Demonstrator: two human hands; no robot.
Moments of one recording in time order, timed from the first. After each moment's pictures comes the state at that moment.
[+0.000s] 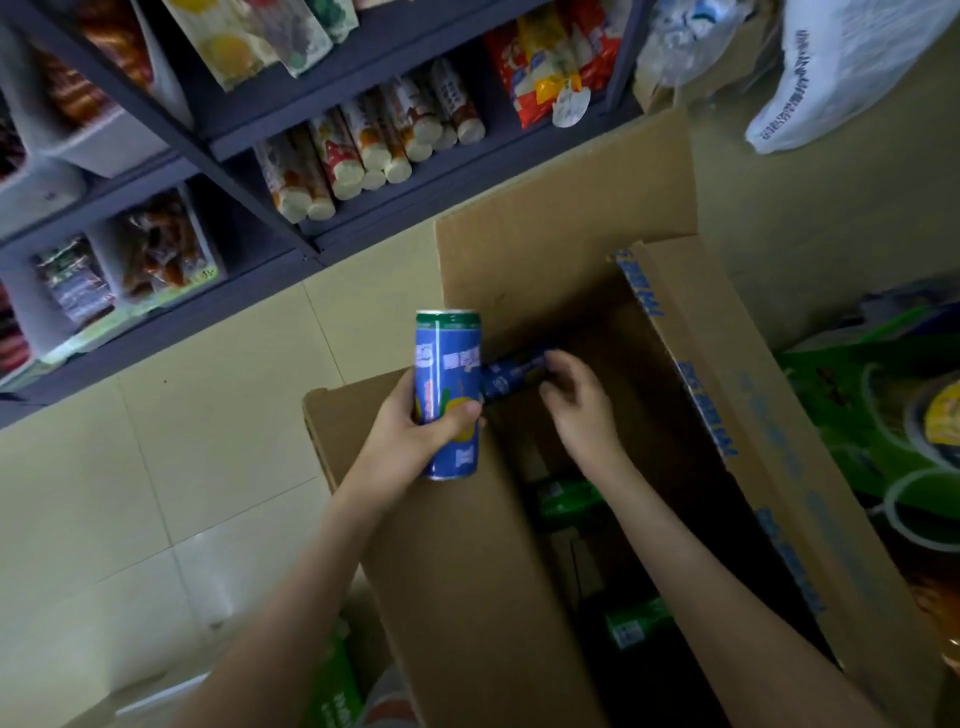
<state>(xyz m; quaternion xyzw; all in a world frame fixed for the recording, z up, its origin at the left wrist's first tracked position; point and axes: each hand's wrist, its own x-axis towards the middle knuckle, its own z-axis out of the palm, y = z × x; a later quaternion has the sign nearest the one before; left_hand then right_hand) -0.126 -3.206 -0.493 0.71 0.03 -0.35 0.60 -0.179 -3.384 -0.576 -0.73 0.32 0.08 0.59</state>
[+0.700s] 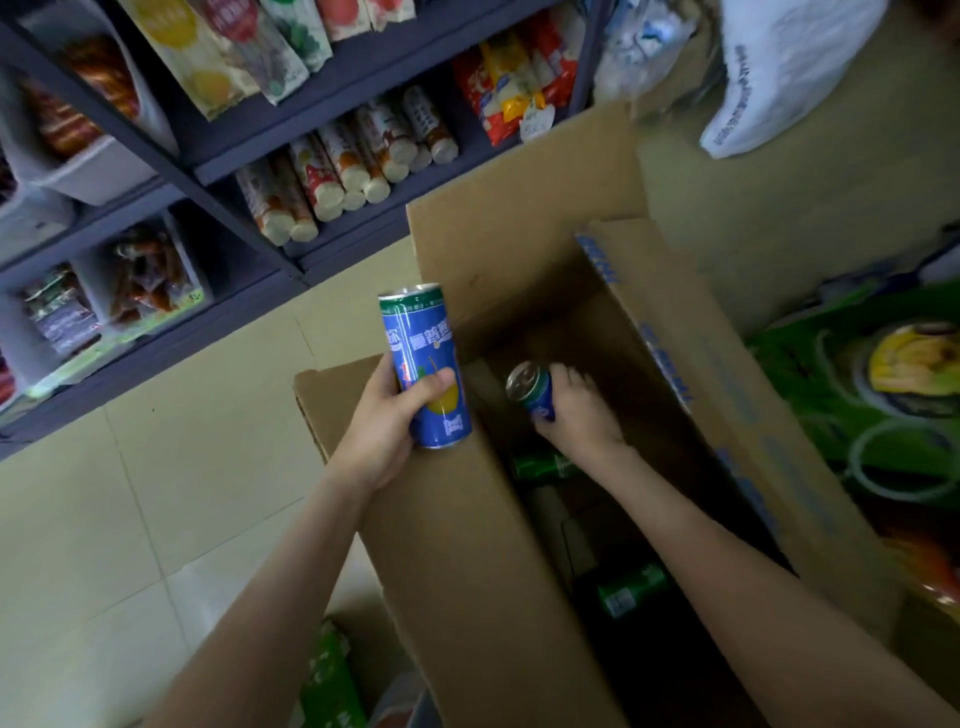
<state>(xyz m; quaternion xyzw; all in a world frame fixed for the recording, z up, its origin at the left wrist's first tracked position) -0.133 -3.206 -0.496 0.61 0.06 -0.35 0.71 -0.211 -3.398 -0.586 -0.93 0.19 0.19 0.27</state>
